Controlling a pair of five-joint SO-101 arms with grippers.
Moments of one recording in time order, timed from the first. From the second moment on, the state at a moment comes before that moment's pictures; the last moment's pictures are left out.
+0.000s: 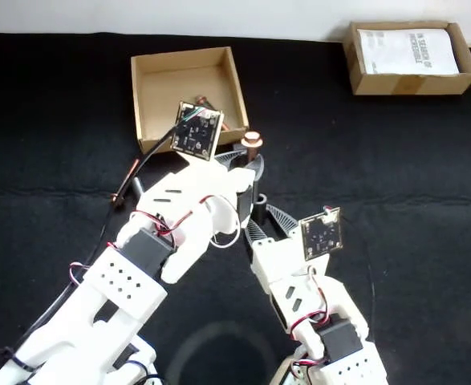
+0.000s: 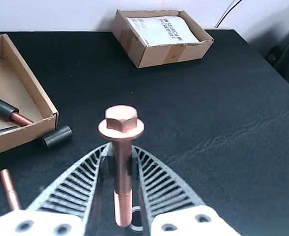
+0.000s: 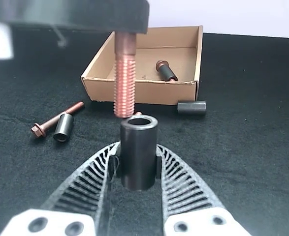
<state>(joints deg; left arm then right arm) 29.7 -44.6 48.0 24.7 20.4 -30.0 -102.5 95.8 30.4 -8.1</state>
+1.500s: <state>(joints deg) 30.3 -44.8 48.9 21.3 20.5 -29.9 -102.5 95.8 30.5 -8.1</state>
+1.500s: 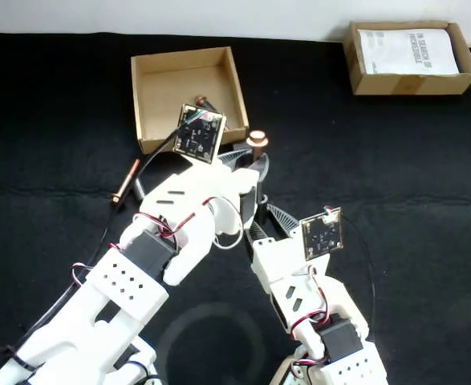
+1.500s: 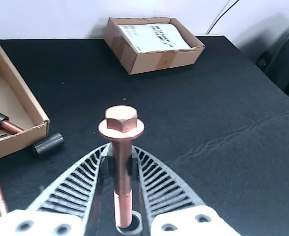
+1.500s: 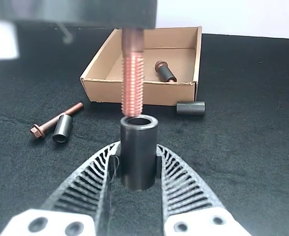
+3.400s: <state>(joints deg) 33.1 -45.1 51.5 21.0 20.5 -29.9 -102.5 95.8 30.5 -8.1</state>
